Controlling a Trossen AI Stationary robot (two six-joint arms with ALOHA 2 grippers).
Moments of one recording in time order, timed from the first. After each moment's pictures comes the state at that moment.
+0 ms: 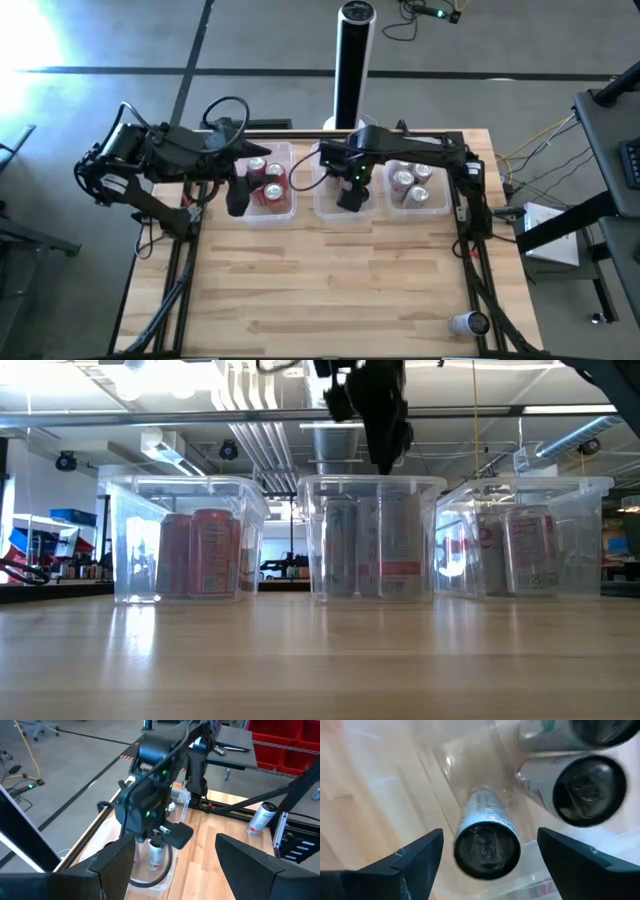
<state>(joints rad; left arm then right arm) -0.21 1.41 2.11 -1.16 -0.46 -0.30 -0.19 2.05 2.06 -1.51 -0.02 0.14</state>
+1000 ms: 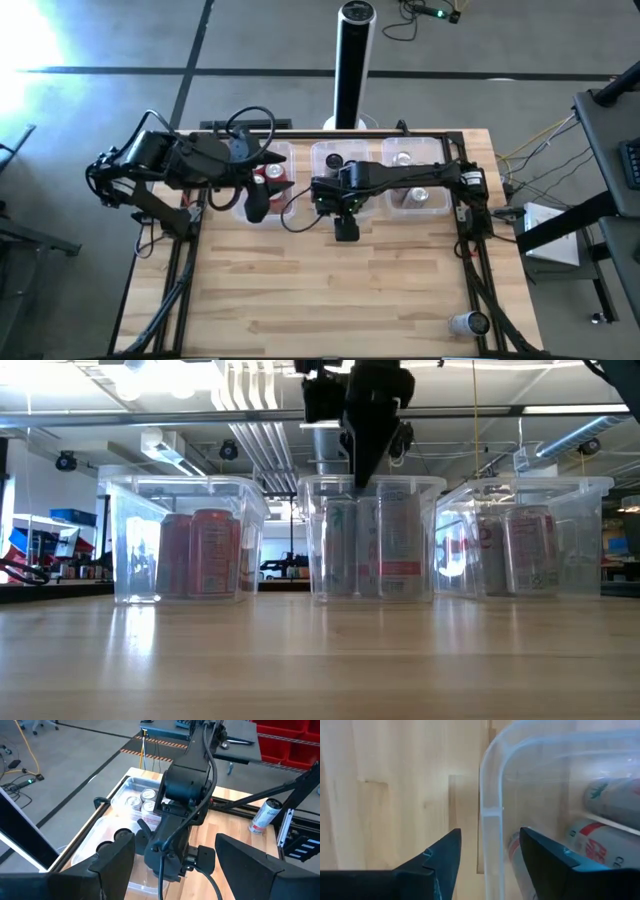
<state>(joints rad) -0.21 1.49 2.11 -1.12 -0.45 -0.31 -0.03 2.03 1.89 -1.22 -0.05 -0.06</state>
